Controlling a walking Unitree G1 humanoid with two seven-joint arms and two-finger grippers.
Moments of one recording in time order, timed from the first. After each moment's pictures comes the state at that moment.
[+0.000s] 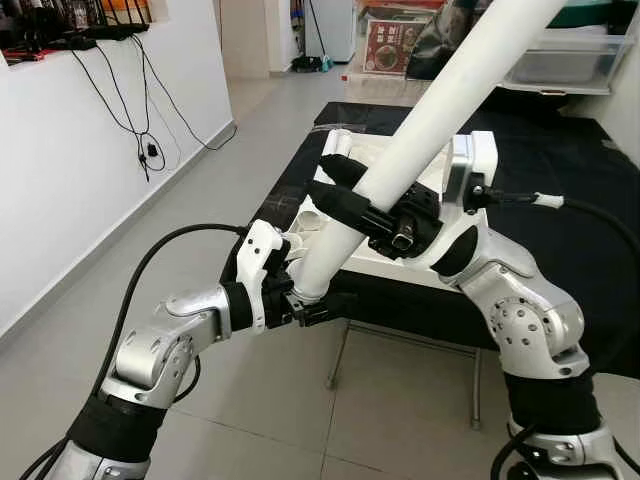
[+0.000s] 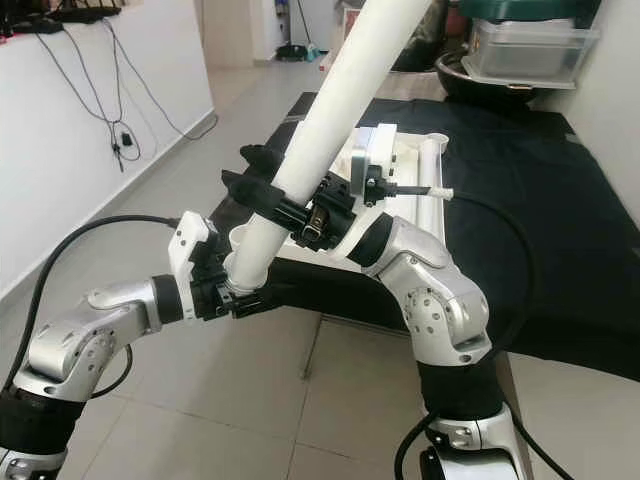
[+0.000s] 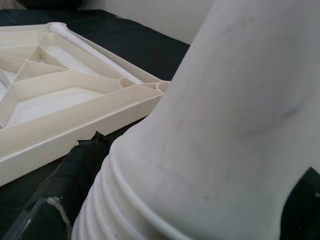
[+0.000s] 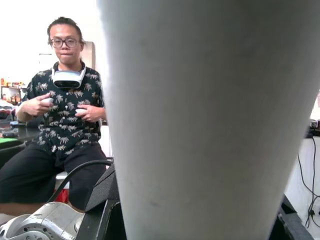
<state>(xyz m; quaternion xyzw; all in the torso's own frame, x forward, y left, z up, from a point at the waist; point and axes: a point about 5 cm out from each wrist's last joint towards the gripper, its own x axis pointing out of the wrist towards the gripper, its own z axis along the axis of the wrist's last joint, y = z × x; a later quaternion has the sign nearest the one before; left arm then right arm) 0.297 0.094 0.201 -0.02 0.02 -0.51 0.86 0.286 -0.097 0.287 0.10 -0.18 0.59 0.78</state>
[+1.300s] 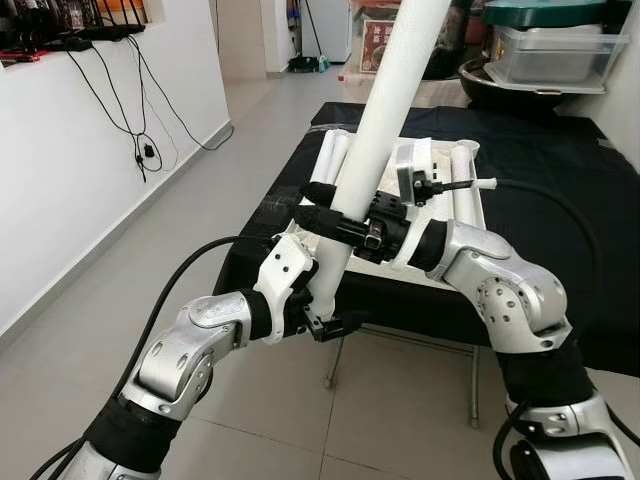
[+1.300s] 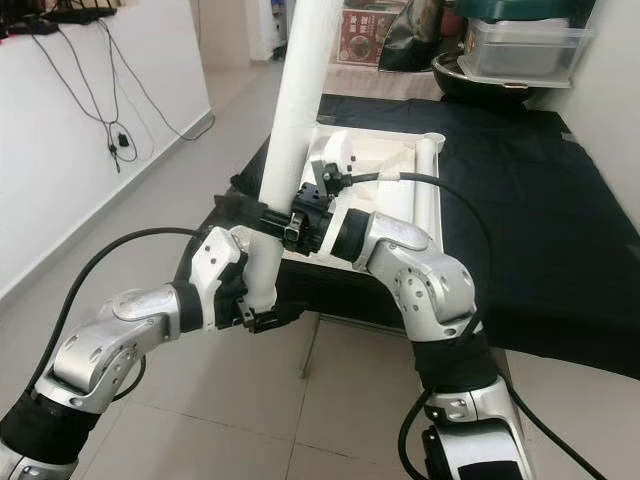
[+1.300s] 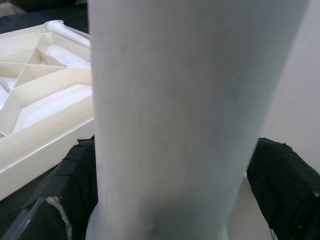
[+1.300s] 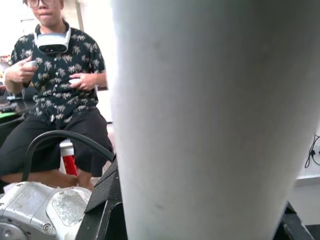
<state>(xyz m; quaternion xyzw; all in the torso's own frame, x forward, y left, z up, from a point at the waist) 0.290 0.077 0.193 0.06 0.01 -0.52 0.85 0.310 -0.096 0.277 0.08 -0.09 0.57 0.81</state>
